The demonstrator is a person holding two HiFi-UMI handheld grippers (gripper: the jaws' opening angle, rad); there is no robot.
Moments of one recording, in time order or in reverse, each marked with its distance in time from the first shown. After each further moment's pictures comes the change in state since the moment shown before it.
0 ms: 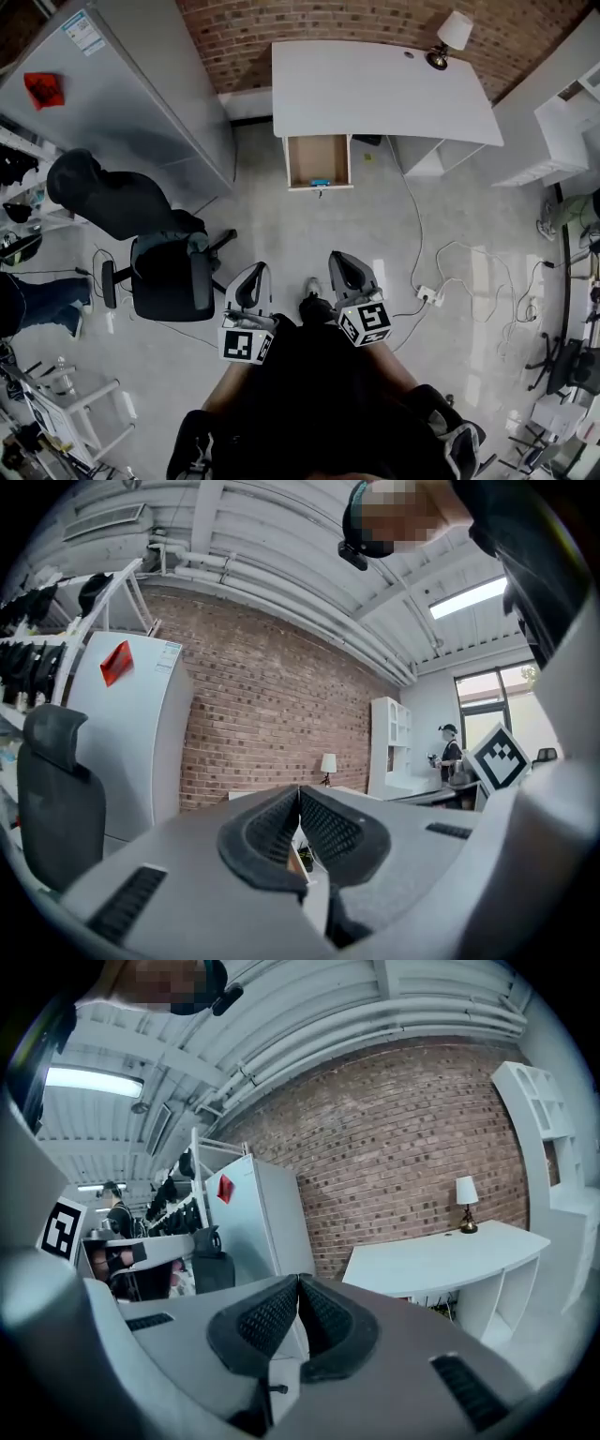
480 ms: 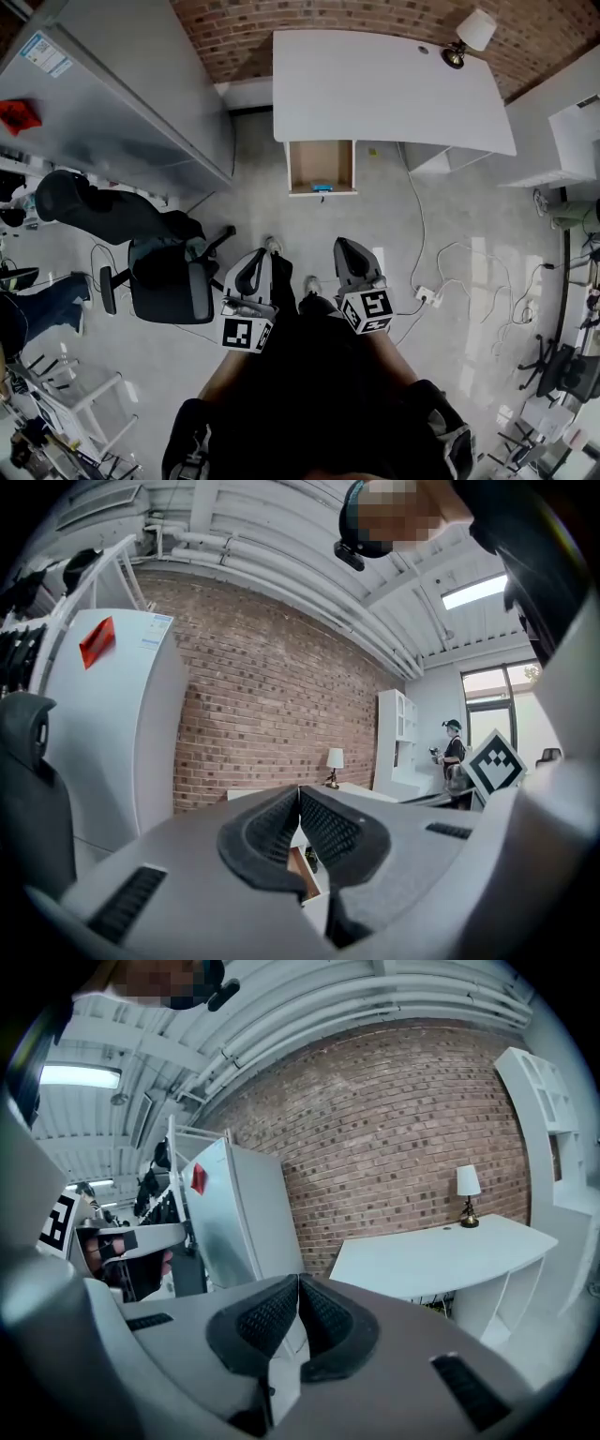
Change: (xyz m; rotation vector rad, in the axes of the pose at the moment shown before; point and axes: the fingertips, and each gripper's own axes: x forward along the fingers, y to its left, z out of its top) left arm 0.112 0.051 -0.003 -0.006 0.043 -0.010; right arm 0.101 -0.073 0.009 0.021 0.063 -0.038
